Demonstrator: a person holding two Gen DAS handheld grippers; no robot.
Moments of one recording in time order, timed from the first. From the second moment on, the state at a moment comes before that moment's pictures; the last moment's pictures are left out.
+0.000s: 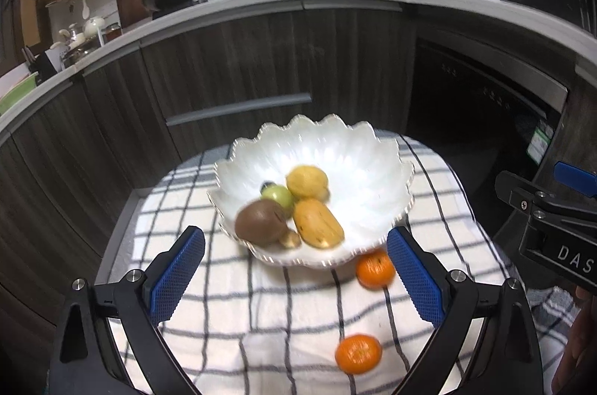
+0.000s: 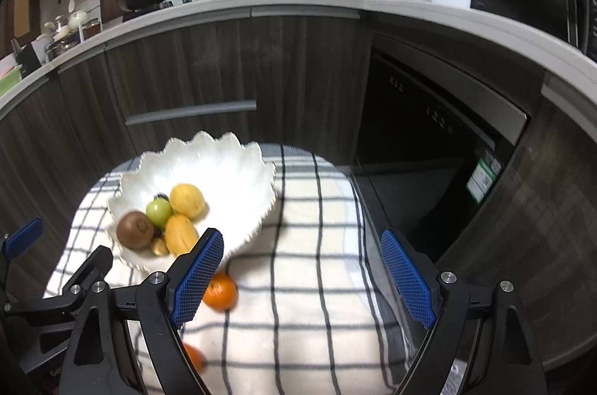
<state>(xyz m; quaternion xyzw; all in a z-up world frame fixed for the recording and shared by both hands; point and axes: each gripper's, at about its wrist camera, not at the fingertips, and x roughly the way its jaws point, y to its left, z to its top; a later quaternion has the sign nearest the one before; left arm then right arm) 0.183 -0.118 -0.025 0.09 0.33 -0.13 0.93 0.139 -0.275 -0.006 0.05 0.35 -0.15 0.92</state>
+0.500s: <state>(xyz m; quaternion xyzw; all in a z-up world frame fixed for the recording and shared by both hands) 0.159 -0.128 -0.092 0.10 0.38 -0.16 0.91 0.109 -0.276 -0.069 0.05 0.41 -0.16 0.90</state>
